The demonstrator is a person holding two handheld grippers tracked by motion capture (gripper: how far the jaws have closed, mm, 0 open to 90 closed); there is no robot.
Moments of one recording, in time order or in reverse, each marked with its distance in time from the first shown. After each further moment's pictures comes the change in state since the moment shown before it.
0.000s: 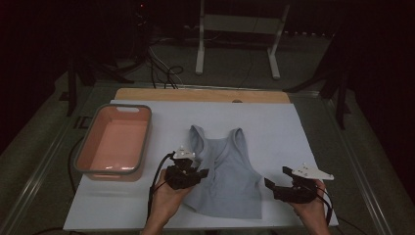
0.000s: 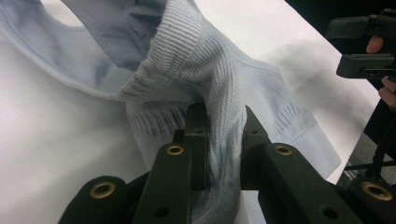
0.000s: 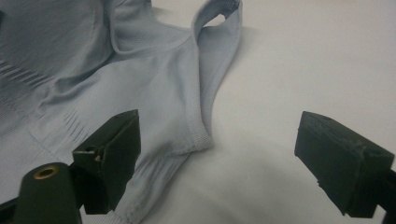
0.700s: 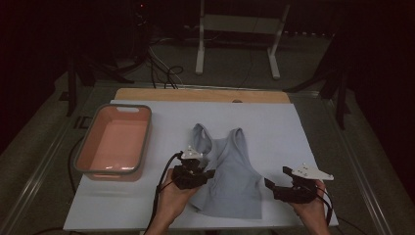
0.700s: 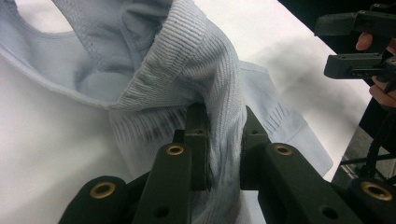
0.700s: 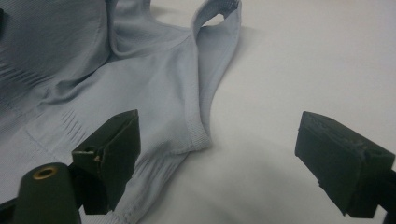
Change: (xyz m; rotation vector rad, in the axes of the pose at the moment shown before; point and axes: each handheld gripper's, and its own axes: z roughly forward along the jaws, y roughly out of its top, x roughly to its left) left arm -0.012 0.006 0.011 0.012 -0.020 0.032; right arm 0.000 0.000 0.000 0.003 -0.003 -0.007
